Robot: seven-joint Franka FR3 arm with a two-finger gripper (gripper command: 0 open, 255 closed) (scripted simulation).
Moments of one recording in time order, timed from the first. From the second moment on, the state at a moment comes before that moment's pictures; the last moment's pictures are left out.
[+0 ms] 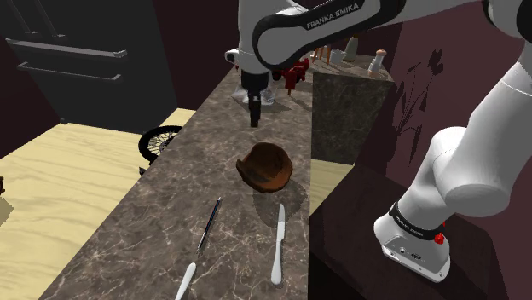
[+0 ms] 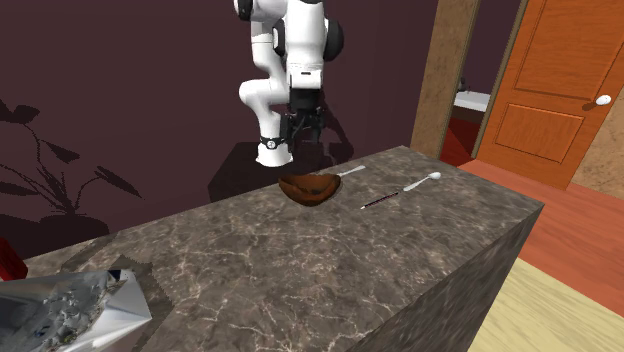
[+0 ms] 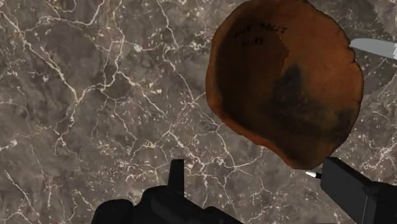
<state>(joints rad) 0.32 -0.03 0.01 -2.07 -0.05 2.08 -0.51</state>
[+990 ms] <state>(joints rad) 0.45 0.26 0.15 -1.92 -0.07 2.23 -0.81</state>
